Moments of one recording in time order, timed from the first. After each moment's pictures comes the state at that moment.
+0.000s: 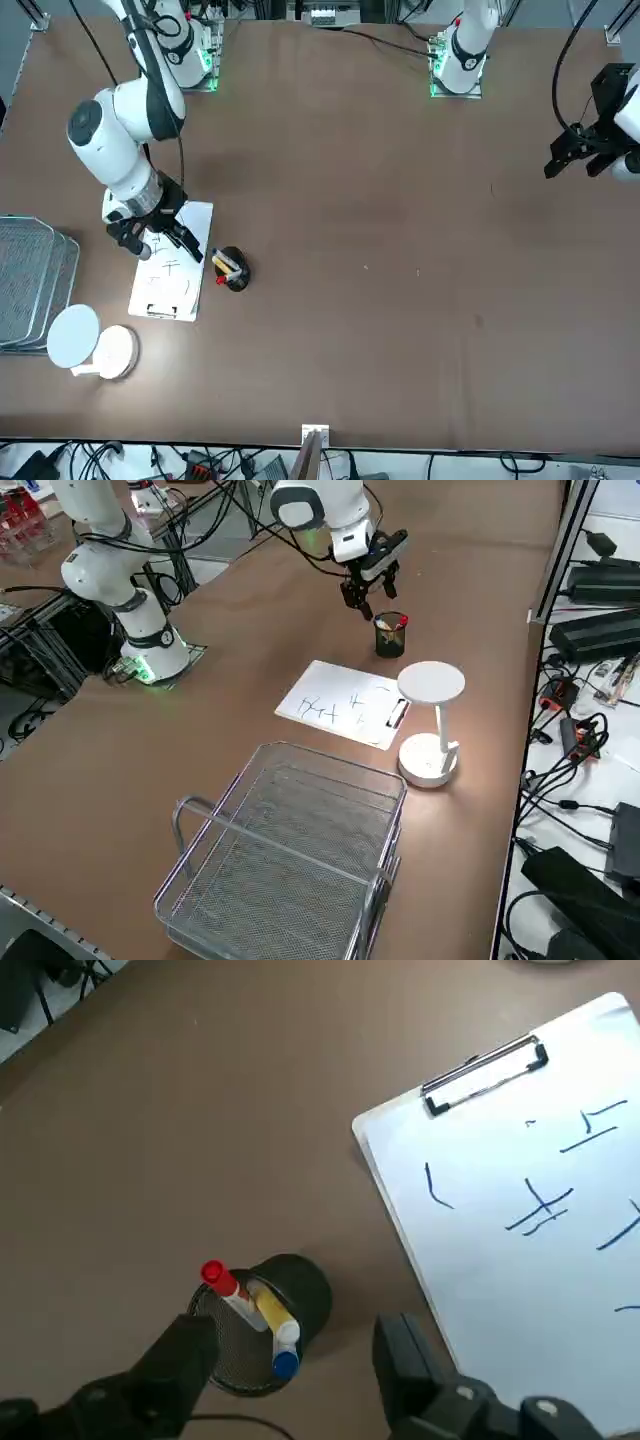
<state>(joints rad) 0.10 0.20 0.14 -2.09 0.14 2.56 0.63</state>
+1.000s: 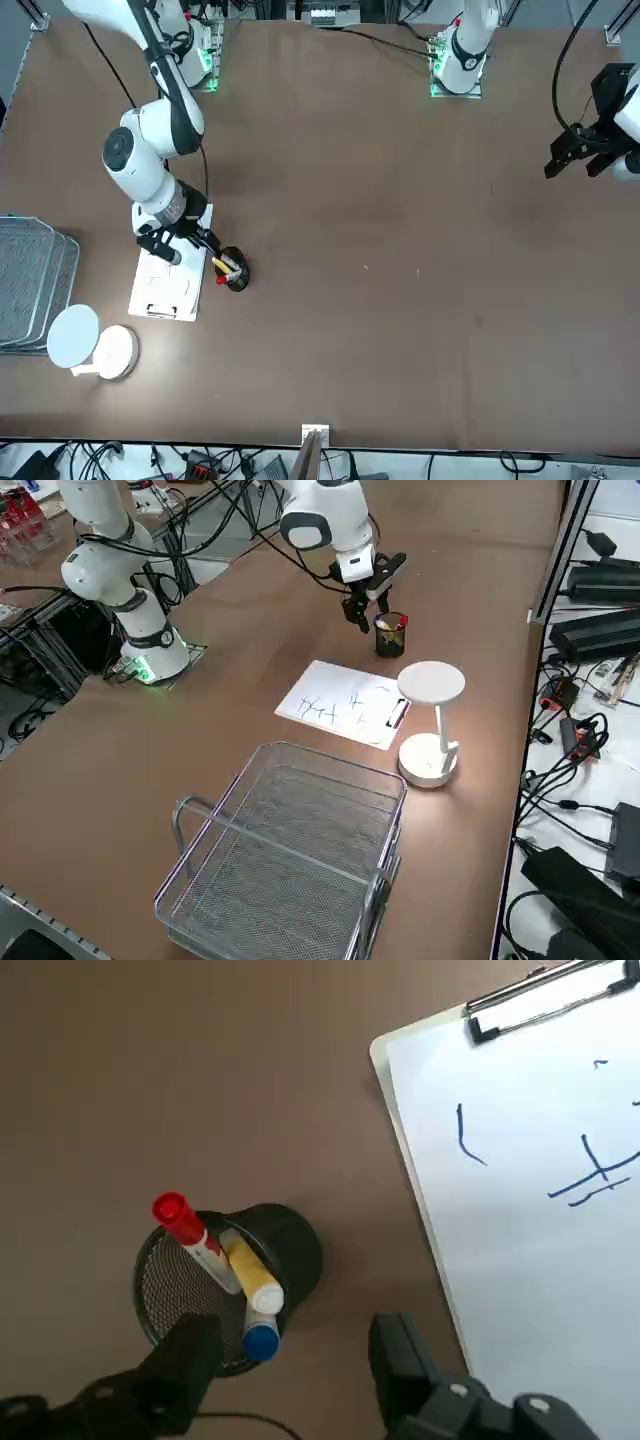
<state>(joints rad) 0.11 0.28 0.18 -2.11 0.14 2.58 0.55</state>
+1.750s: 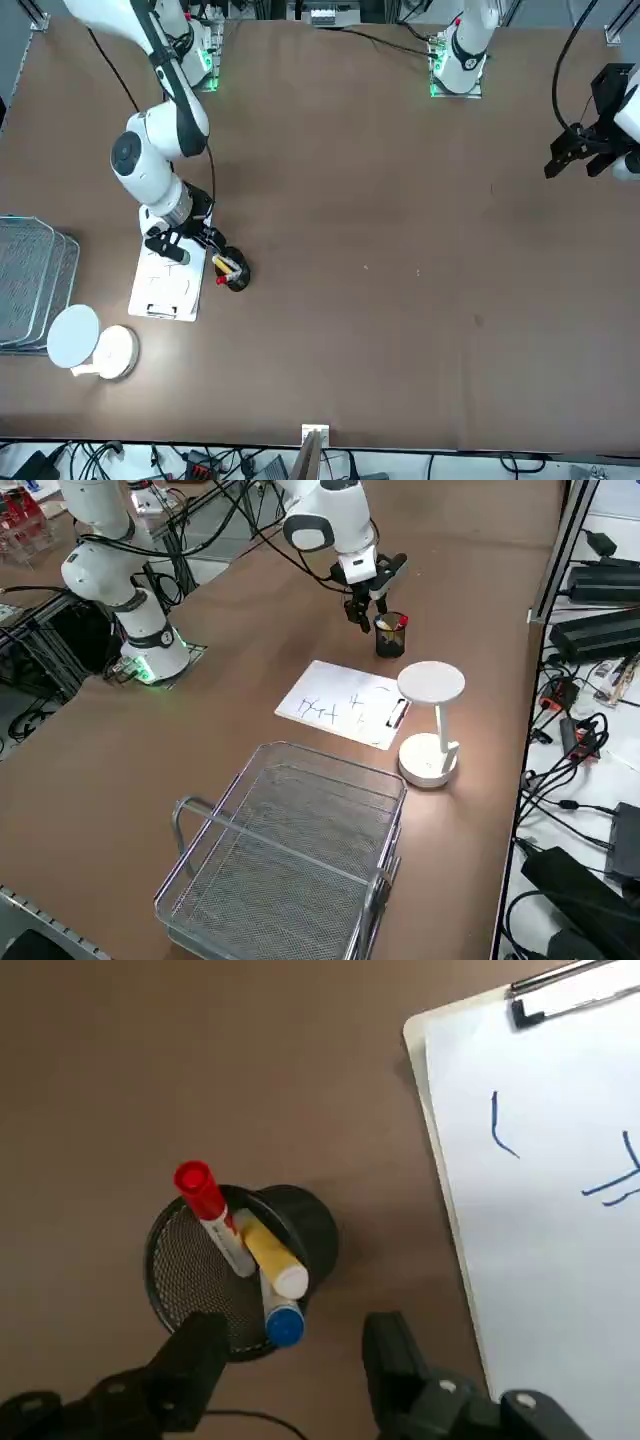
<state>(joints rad) 0.11 0.30 0.21 -2.10 0.14 2.58 0.51</state>
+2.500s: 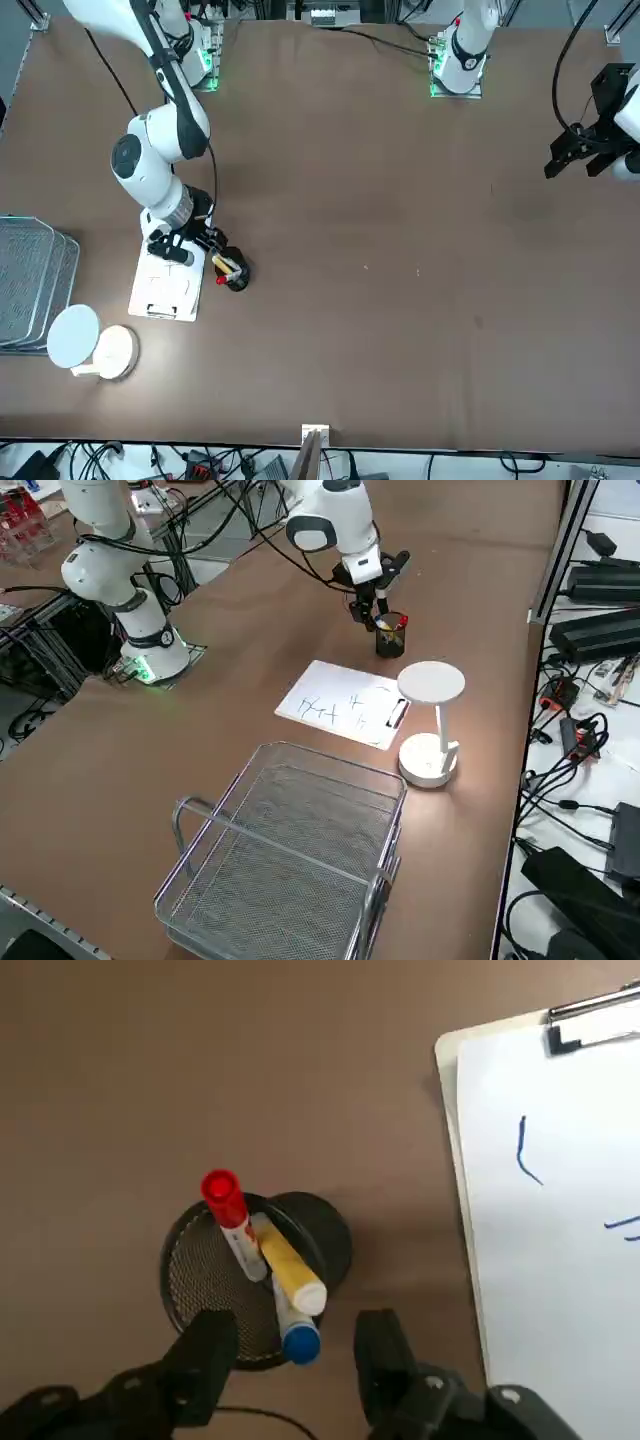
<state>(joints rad) 0.11 0.32 0.21 -2.07 0.17 2.58 0.41</state>
